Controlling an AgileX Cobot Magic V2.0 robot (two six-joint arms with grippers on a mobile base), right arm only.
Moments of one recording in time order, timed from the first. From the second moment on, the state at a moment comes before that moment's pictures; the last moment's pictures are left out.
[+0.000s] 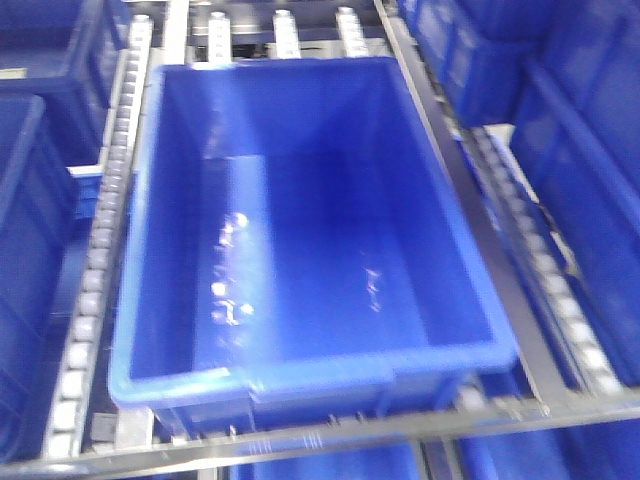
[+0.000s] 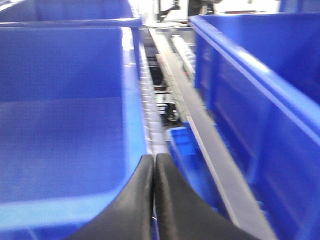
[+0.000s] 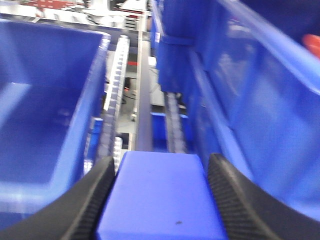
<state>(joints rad) -0.21 0.10 -0.36 0.41 0.54 -0.54</state>
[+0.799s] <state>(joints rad) -0.21 0.10 -0.36 0.41 0.54 -0.54</state>
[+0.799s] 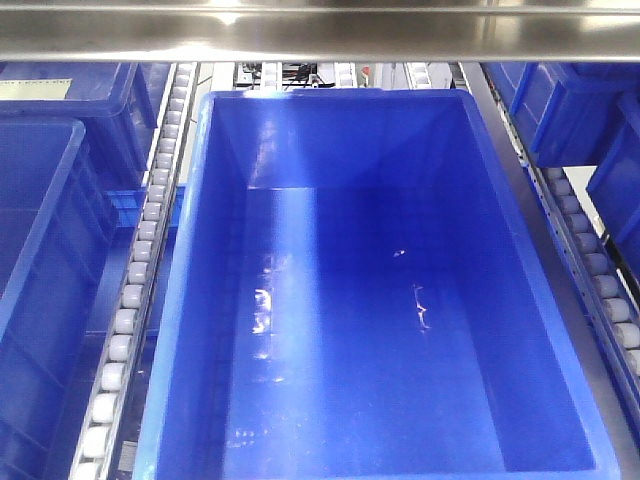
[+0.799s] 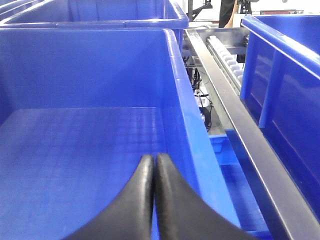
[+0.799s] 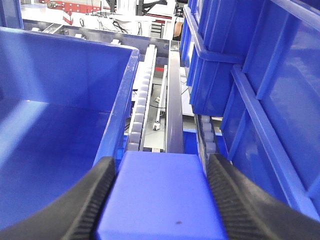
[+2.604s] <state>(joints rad) 0.18 0.70 -0.65 -0.06 0.48 0.03</state>
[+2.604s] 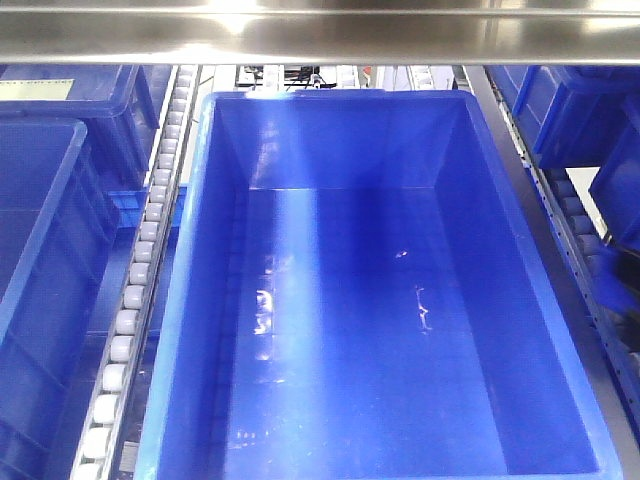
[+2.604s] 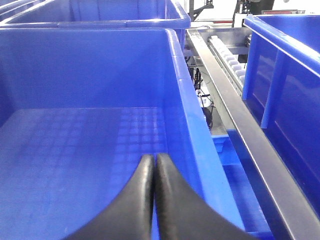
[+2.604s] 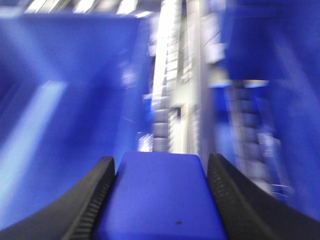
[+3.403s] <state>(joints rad) 0.49 1.62 -1.29 -0.10 0.82 0.03</state>
